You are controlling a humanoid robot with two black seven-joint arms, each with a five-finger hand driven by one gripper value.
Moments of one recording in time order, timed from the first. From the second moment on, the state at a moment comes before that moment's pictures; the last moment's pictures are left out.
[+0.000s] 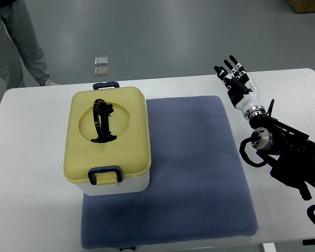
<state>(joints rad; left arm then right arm) 0.02 0.00 -0.02 -0.15 0.02 -0.01 0.06 0.78 -0.09 0.52 0.47 0.15 0.18 0.55</state>
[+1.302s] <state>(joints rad) 0.01 0.00 -0.02 -0.15 0.01 -0.01 0.05 0.78 -0.09 0.51 0.47 0.15 0.18 0.54</state>
